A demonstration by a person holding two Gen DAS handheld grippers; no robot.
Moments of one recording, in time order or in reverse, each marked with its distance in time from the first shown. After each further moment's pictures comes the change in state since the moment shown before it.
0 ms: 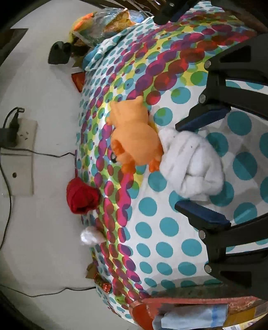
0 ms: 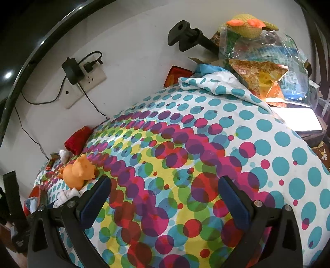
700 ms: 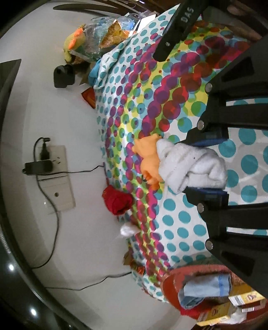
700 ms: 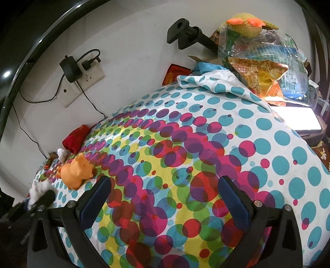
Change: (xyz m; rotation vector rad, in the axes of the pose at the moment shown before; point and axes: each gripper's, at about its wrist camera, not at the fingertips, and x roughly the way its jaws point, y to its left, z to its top) left arm -0.071 -0.043 0.004 0.121 -0.141 0.100; right arm 0.004 -0.003 -0.001 0.000 0.012 -0.007
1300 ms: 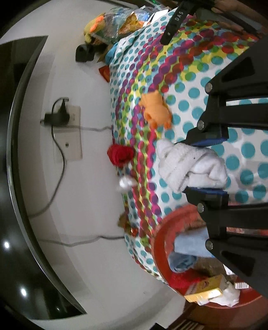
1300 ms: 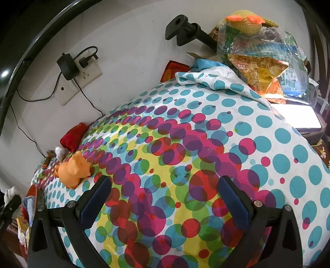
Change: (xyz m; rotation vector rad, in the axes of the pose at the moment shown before) left arm -0.046 0.090 -0.015 -0.111 -0.018 0.080; right arm 0.002 -0.001 -0.001 0.003 0.019 -0.012
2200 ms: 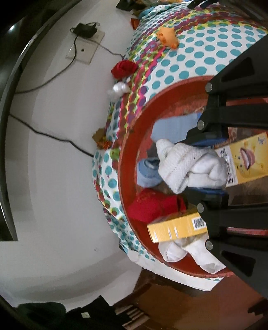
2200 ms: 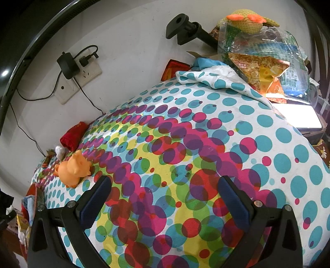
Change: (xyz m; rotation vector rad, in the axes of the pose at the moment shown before) left arm 0.006 0.190 -0.040 -0.311 0.122 0.144; right arm -0.001 0.005 -0.001 -0.002 0.008 -0.005
